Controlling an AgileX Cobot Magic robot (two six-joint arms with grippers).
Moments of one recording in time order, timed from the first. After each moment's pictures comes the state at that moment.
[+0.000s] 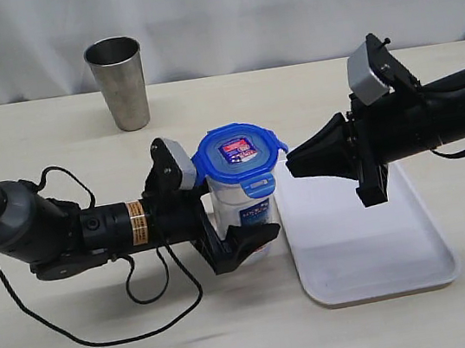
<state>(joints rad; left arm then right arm) -0.46 2.20 -0.89 0.90 -1.04 -0.34 0.05 1.72 -0.88 1.35 1.04 -2.03</state>
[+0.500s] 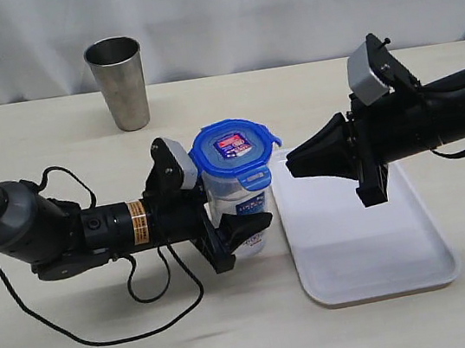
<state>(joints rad) -0.46 2.20 -0.89 0.89 -1.03 -0.34 0.05 1.72 -0.88 1.35 1.04 -2.03</state>
